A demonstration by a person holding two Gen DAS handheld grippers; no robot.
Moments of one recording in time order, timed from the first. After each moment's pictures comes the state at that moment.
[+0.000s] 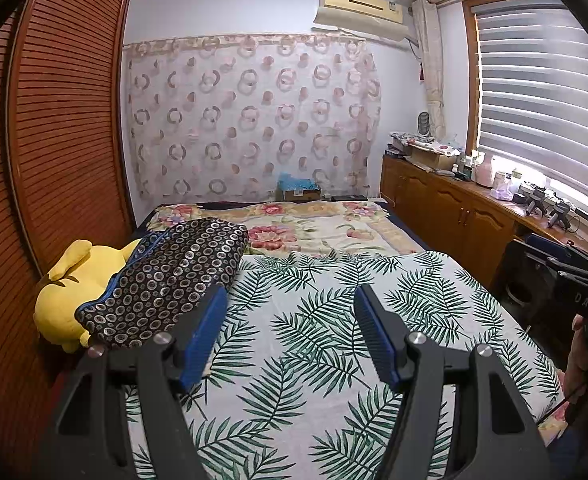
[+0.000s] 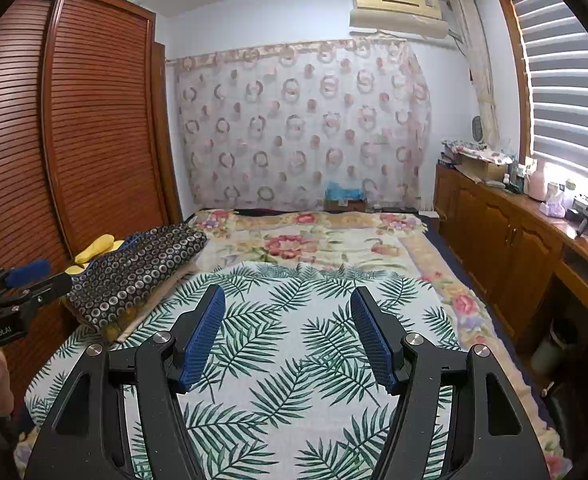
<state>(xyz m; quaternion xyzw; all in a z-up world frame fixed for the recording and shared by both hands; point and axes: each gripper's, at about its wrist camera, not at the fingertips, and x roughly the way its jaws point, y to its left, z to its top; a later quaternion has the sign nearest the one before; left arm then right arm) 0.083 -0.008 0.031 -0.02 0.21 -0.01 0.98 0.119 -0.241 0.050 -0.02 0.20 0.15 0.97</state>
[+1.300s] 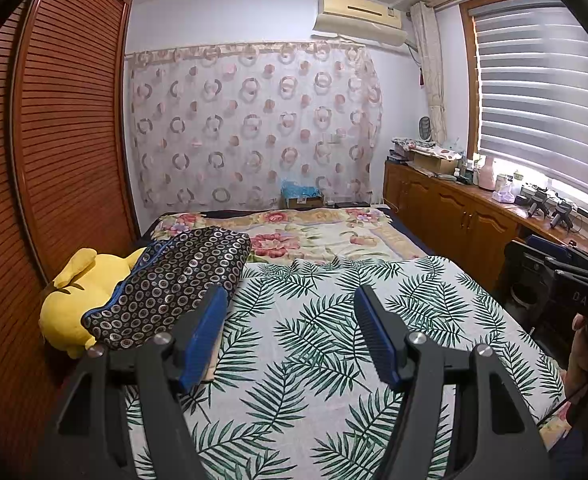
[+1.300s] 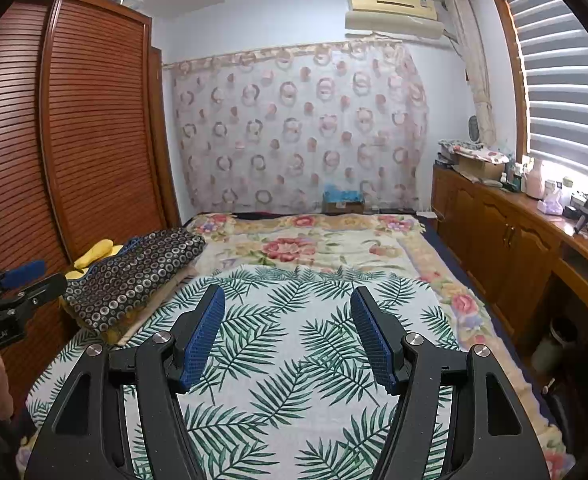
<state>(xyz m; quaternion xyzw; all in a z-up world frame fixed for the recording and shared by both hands) 0.078 -0.010 0.034 -0.01 0.20 -0.01 0.98 0.118 -0.245 0.047 -0.02 0.20 0.14 0.97</state>
